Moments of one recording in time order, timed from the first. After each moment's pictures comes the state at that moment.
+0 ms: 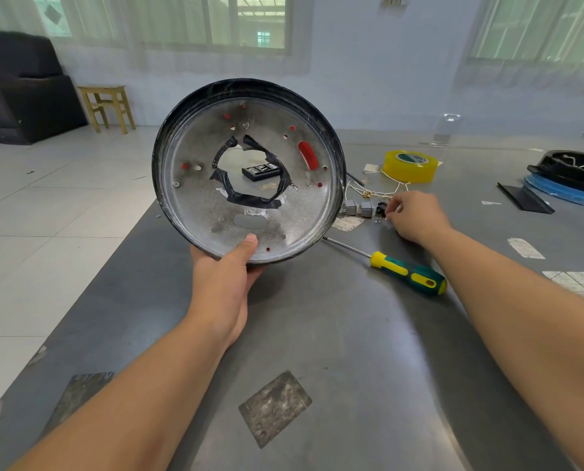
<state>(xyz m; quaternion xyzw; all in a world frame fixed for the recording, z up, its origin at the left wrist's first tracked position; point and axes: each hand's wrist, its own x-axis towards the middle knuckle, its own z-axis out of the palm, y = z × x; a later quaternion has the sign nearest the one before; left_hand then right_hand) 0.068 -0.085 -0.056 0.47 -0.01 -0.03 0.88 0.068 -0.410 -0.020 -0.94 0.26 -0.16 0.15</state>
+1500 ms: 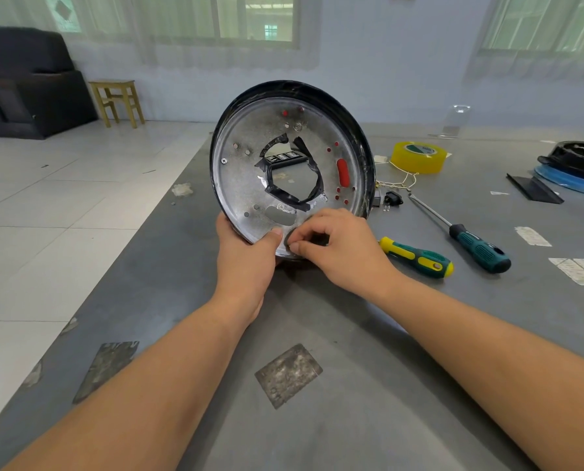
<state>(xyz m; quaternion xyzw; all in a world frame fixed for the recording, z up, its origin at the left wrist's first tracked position) 0.052 -0.087 -0.053 0.62 -0.04 0.00 0.78 0.002 -0.232 -0.024 -0.93 -0.05 -0.24 0.29</state>
